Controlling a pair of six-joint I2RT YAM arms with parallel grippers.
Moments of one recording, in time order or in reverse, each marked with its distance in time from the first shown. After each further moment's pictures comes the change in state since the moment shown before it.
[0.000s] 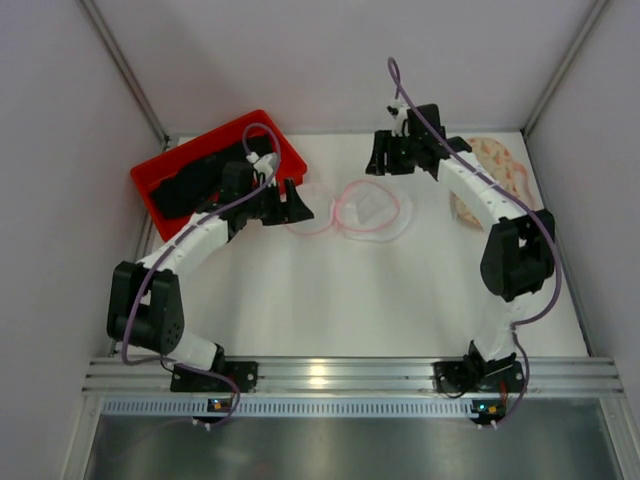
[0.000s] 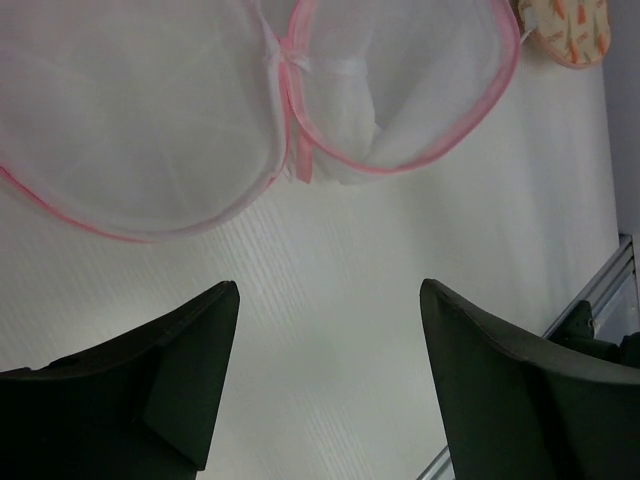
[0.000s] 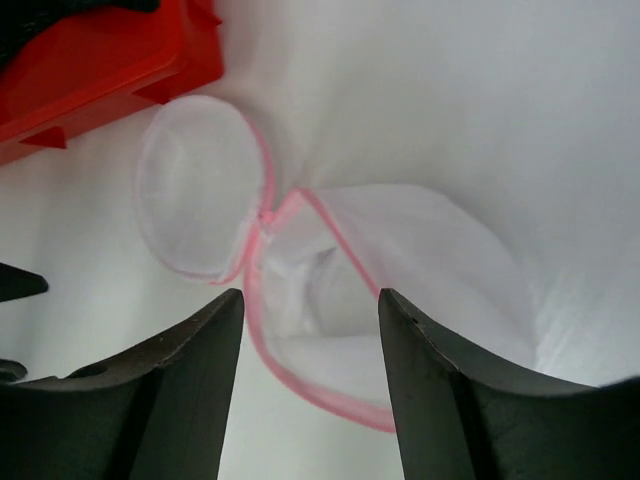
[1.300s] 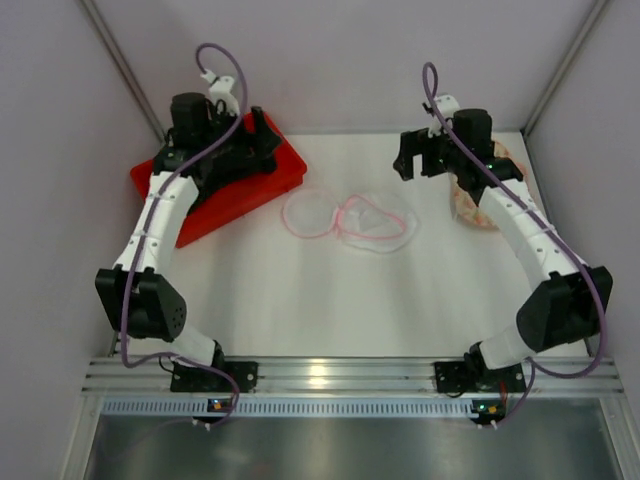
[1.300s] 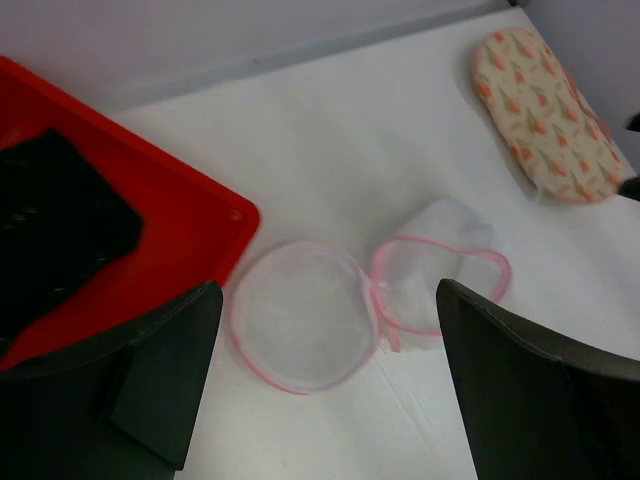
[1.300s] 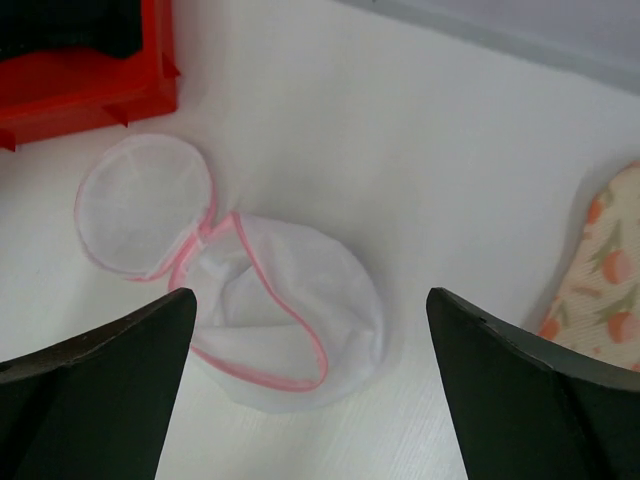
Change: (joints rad) left arm 0.093 0.095 0.528 -0.191 -0.029 0.289; right arm -0.100 -0.360 -0.291 0.090 0.071 -0.221
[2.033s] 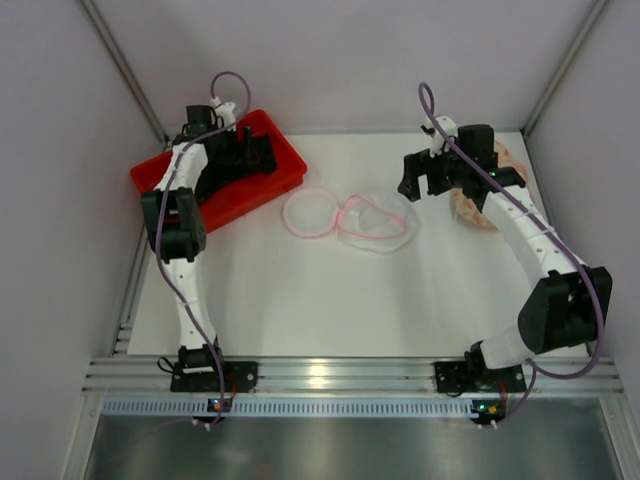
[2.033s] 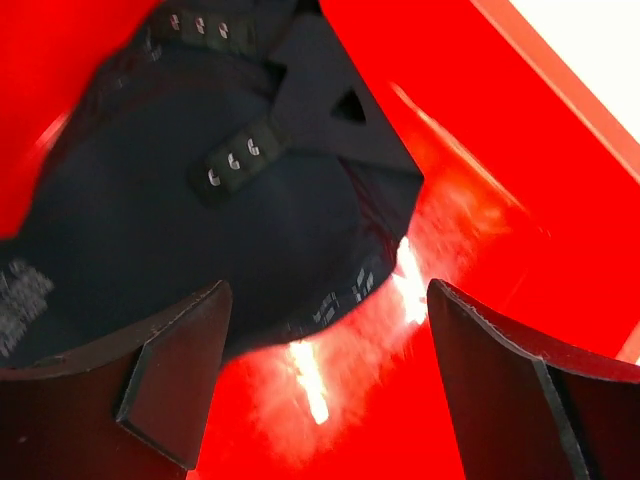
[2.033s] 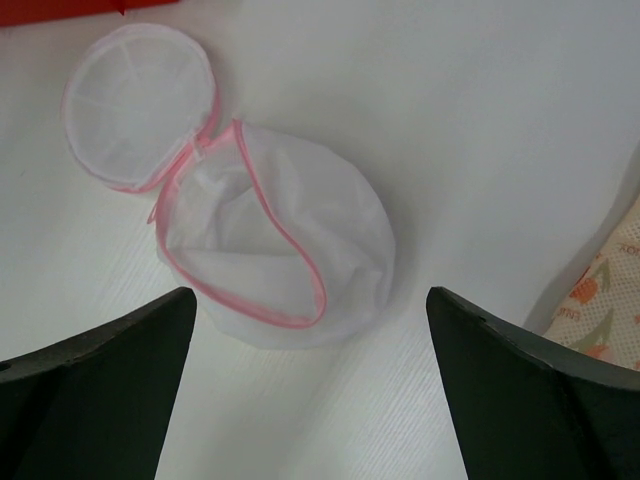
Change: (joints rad) left arm 0.259 0.755 0.503 -0.122 -0.035 0.252; right arm -0.059 -0.058 -0.095 -0.053 -0.116 -0.137
